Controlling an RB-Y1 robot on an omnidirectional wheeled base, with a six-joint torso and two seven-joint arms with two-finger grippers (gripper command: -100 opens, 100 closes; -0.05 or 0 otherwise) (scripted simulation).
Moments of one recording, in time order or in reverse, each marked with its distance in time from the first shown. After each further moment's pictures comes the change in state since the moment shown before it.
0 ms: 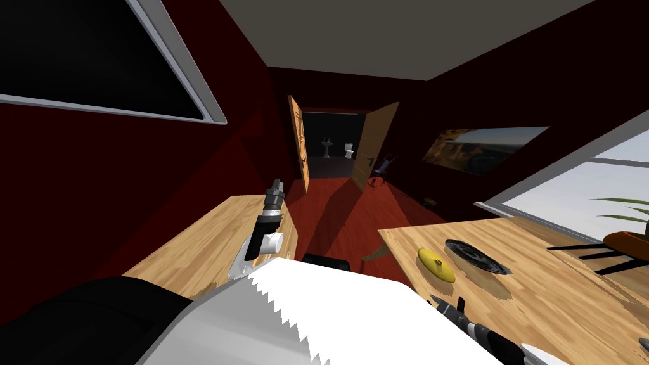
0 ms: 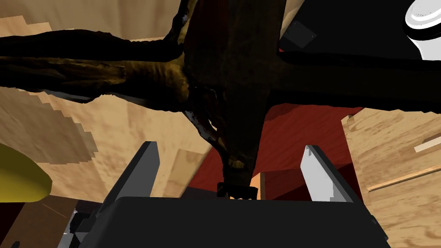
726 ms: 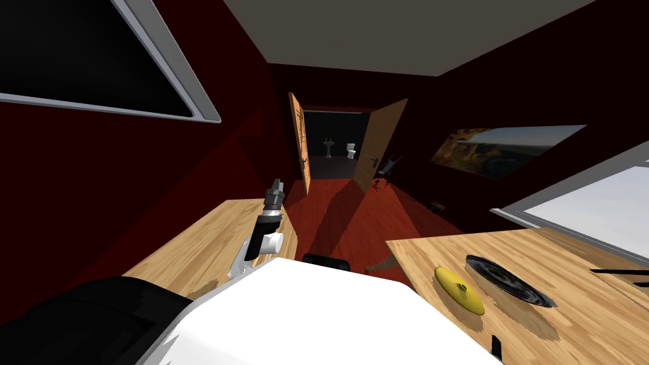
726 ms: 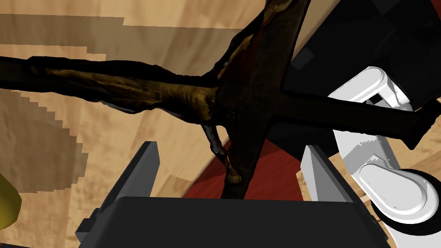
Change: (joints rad) left arm 0.000 0.000 0.000 0.000 0.000 0.000 0.000; right arm 0.089 -0.114 0.115 0.009 0.086 -0.026 0.017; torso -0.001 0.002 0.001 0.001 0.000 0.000
